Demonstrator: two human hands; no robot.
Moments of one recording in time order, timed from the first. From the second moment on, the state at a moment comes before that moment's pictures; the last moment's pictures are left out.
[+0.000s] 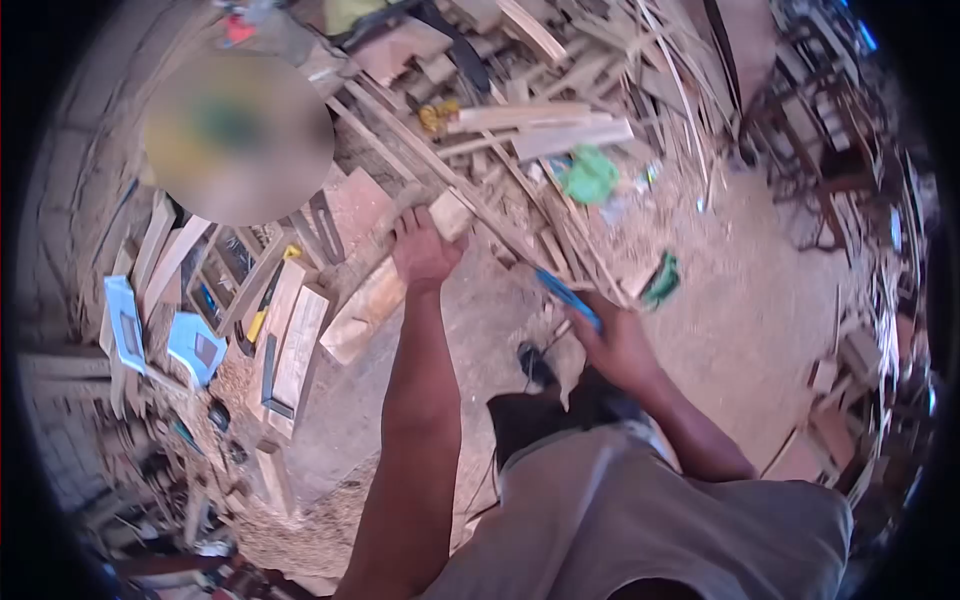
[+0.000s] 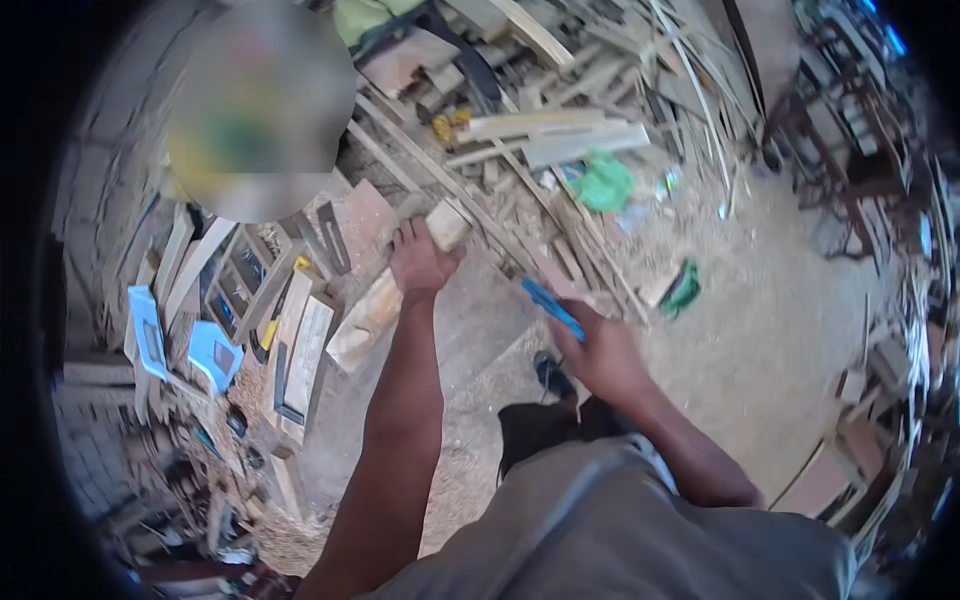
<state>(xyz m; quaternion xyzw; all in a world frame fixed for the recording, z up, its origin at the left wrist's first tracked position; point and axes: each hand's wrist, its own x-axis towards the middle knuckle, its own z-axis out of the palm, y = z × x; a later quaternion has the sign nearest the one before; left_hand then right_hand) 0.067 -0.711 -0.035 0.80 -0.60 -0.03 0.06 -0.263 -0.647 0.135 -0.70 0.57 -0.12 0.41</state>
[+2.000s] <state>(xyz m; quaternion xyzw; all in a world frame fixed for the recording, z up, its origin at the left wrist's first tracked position) 0.065 -0.731 -0.028 0.81 -0.58 -0.02 0.04 -0.272 -0.655 0.078 -0.69 0.55 -0.15 0.46</state>
